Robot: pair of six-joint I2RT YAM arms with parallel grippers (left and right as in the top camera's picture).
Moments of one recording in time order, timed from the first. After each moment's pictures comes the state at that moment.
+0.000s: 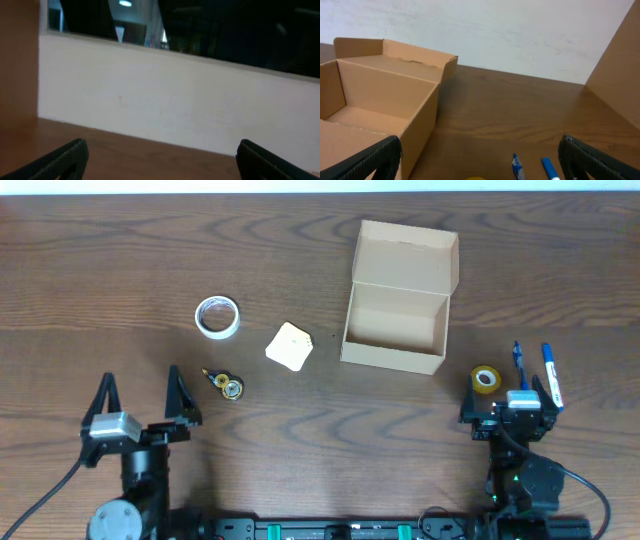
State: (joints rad) left arm 0.09 0.01 0.32 -0.09 0.03 -0.18; right arm -0.03 0.01 0.01 -0.07 0.04 -0.17
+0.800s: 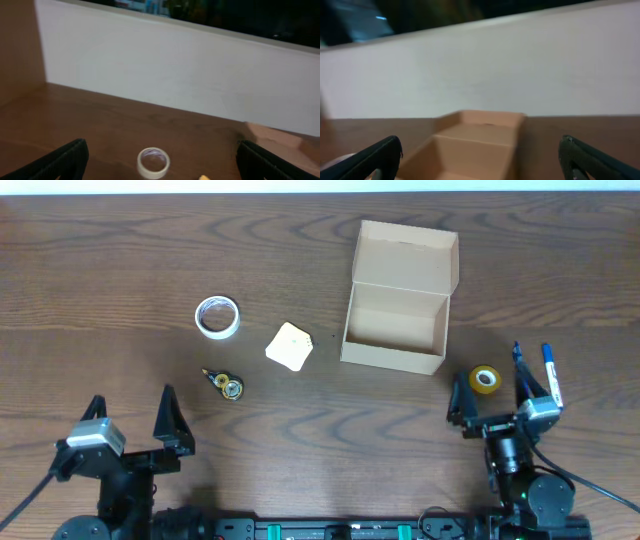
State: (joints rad) left arm 0.09 0.16 0.74 -0.61 0.07 -0.19; right arm -0.03 0.01 0.01 0.21 -0.27 0.22
